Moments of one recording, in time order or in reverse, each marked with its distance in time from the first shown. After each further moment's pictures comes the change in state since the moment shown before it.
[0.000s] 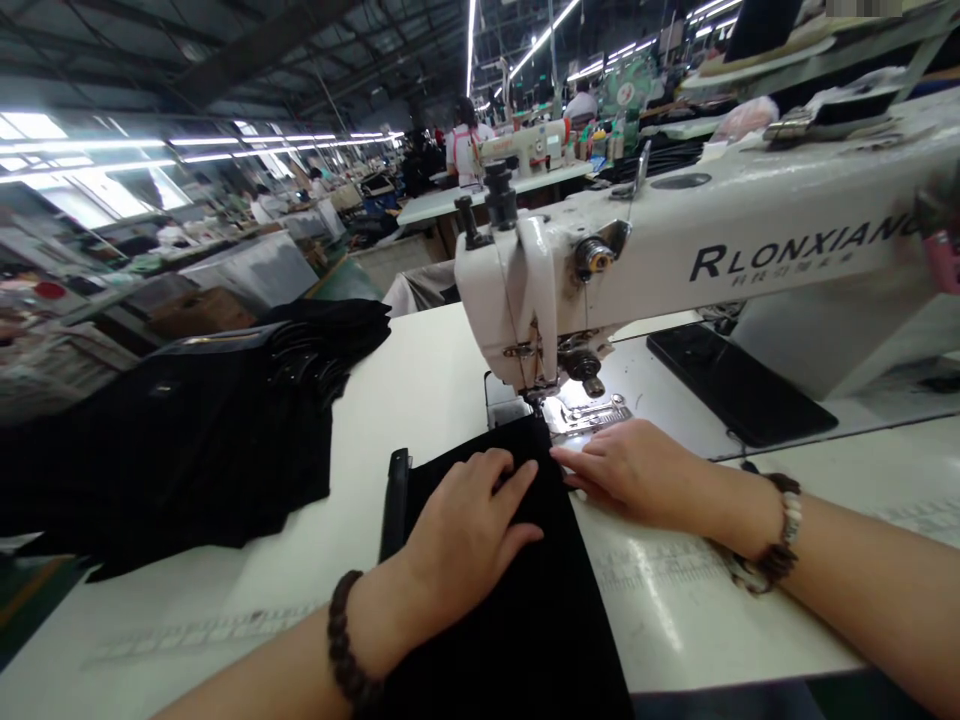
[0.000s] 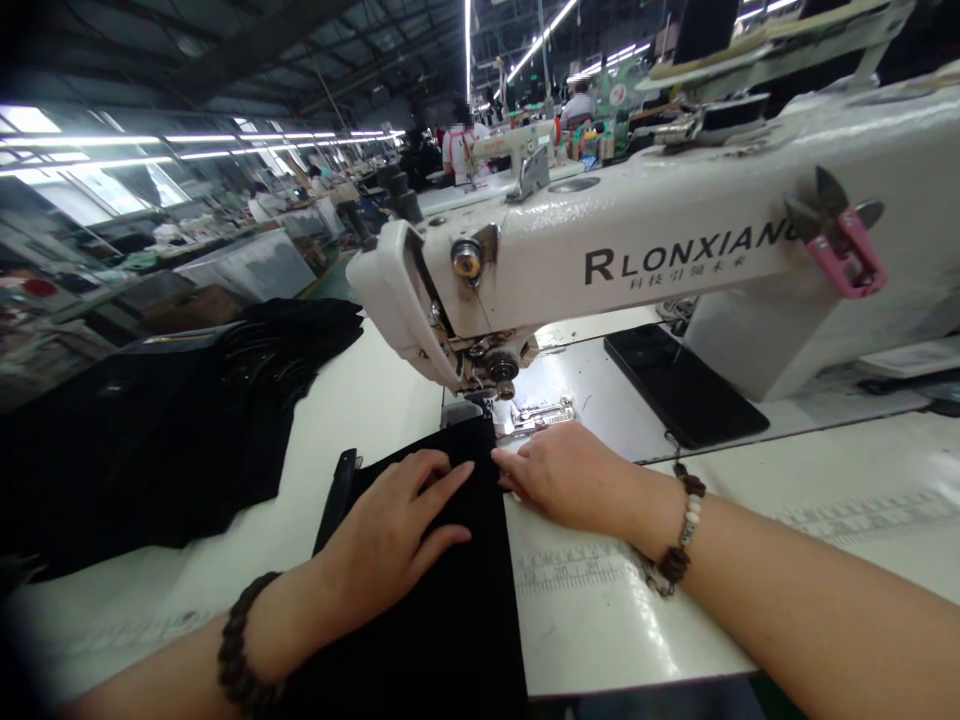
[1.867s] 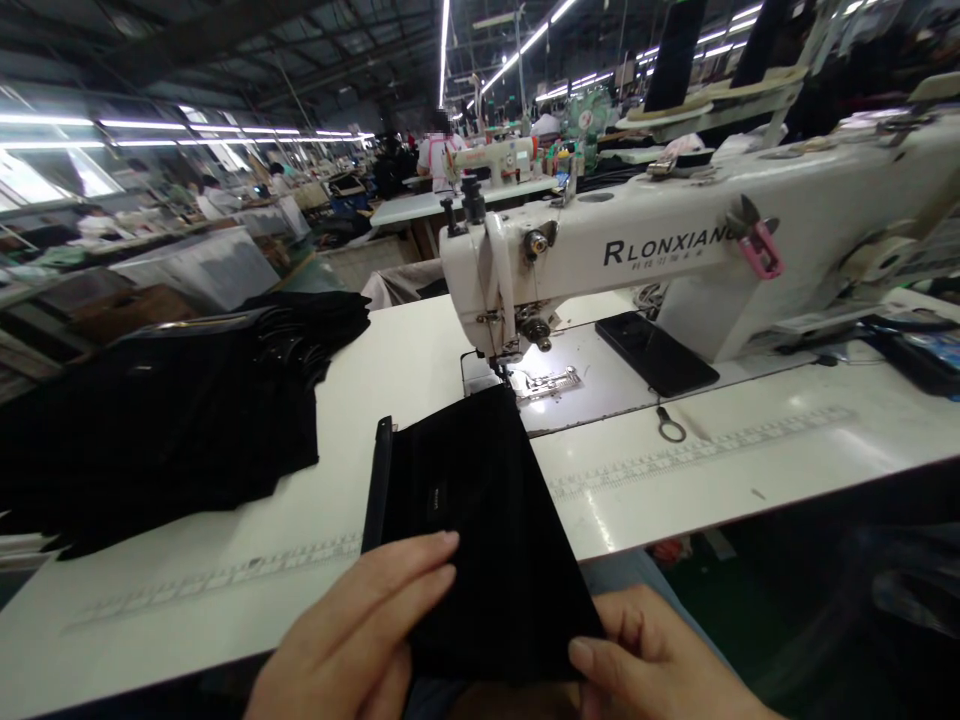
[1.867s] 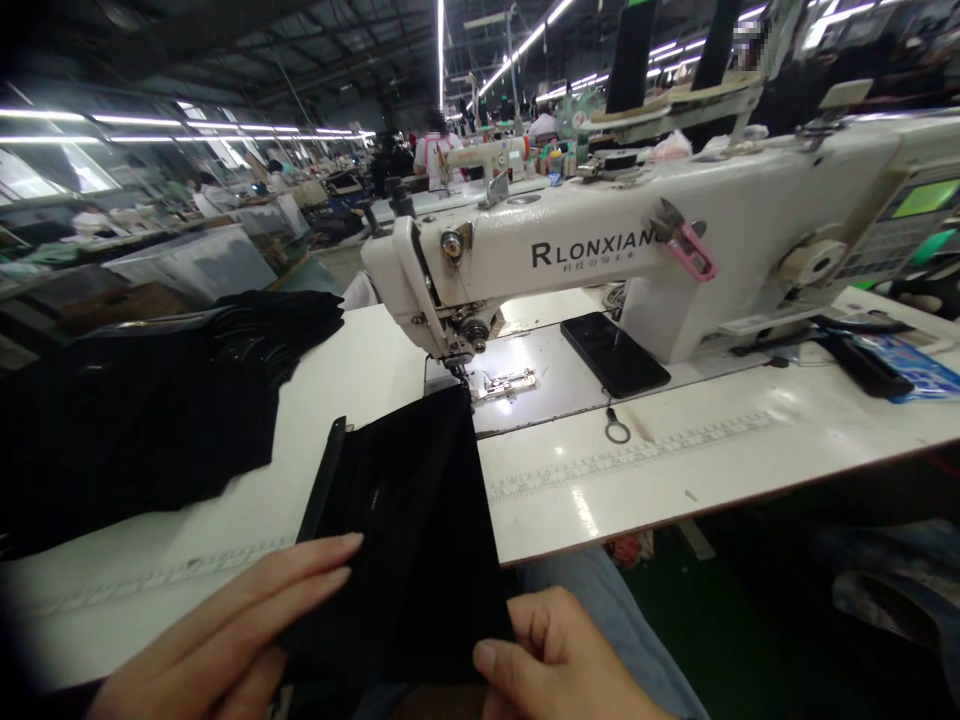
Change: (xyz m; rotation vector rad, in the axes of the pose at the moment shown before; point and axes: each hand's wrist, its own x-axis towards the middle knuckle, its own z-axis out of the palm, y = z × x) left_hand -0.120 0.027 -0.034 -0.044 0.415 0.115; right_hand -0.094 -0.158 0.027 1.838 -0.031 0.732
